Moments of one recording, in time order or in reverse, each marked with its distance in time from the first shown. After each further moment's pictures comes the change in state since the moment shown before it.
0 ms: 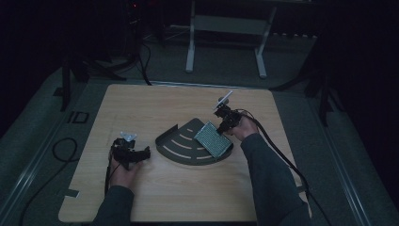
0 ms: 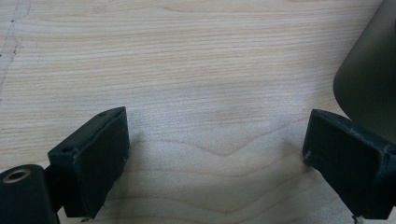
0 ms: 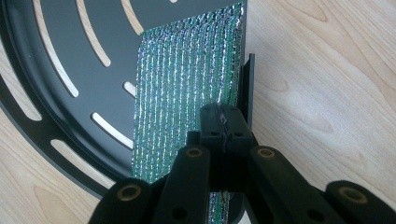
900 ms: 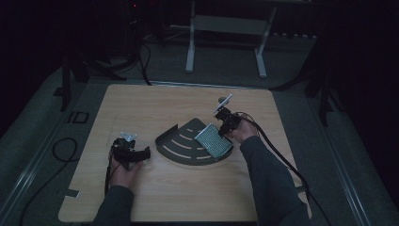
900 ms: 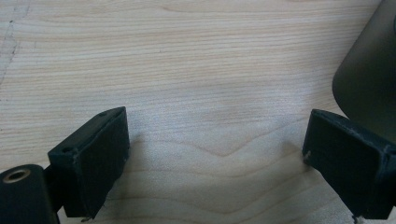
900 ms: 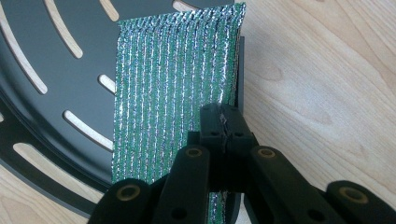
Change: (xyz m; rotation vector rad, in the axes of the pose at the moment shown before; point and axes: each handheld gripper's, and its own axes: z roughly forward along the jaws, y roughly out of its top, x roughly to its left) left arm 0.000 0.000 0.000 0.002 -0.003 0.005; right arm -0.004 -0.006 0.016 0.024 -0.039 0.022
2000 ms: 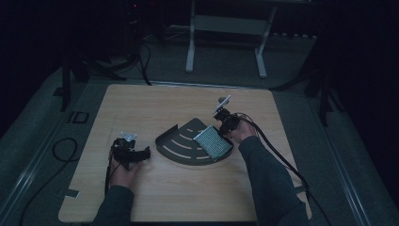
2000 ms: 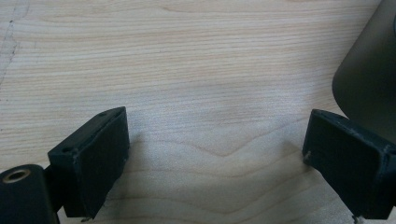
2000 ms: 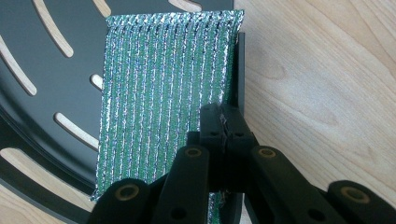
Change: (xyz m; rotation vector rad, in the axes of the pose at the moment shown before) left arm 0.000 0.000 0.000 0.000 0.000 -0.001; right arm -0.001 0.002 0.008 0.020 -0.004 0.008
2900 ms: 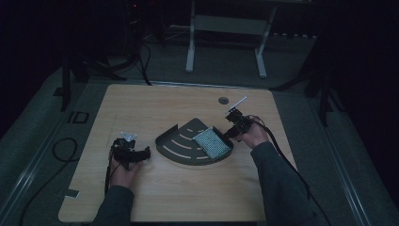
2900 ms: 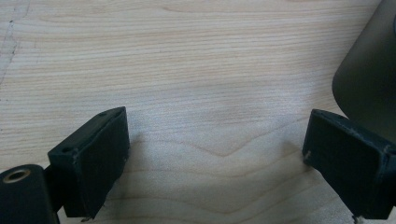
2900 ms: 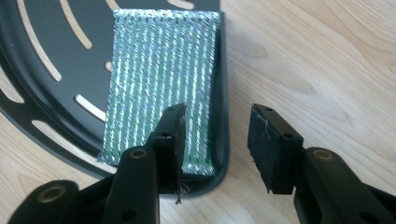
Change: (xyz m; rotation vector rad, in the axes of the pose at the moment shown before) left arm 0.000 0.000 0.000 0.000 0.000 0.000; right arm -0.010 -0.035 -0.028 -0.114 0.029 0.040
